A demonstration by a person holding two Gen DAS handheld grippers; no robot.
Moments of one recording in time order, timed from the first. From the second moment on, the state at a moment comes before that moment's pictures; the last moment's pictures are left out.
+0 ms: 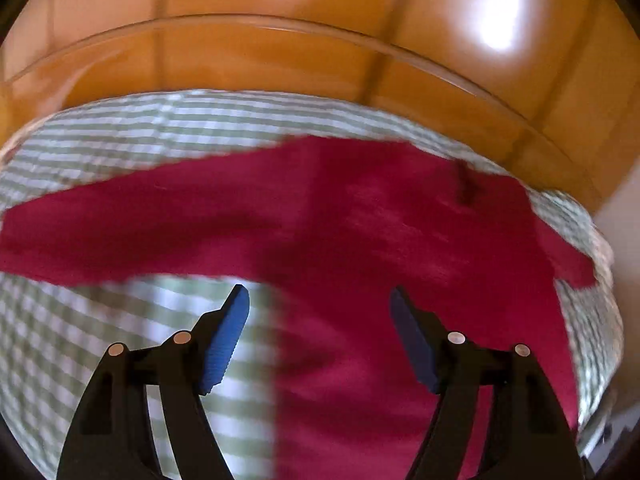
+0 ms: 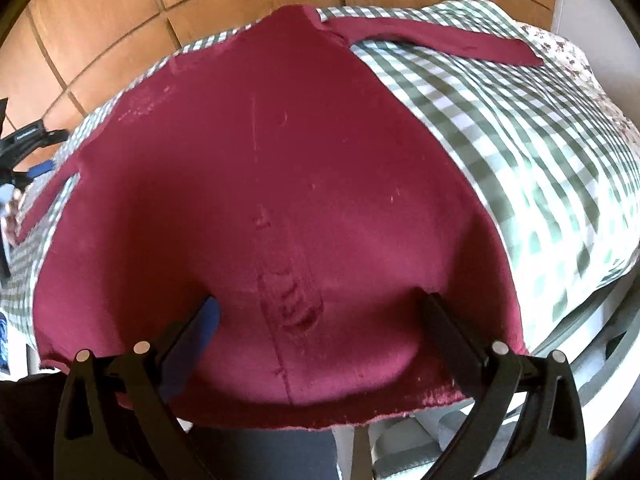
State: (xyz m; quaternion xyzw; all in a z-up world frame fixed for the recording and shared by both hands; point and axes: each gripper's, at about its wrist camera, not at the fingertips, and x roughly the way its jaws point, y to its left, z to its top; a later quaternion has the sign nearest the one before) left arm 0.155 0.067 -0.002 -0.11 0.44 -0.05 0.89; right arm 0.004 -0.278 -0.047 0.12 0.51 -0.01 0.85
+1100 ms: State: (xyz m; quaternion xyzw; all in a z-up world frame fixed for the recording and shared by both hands) left arm 0.111 -0.018 -0.070 -0.01 0.42 -0.11 0.90; right arm 0.167 -0.568 -0.059 0.43 0.39 -0.20 0.79
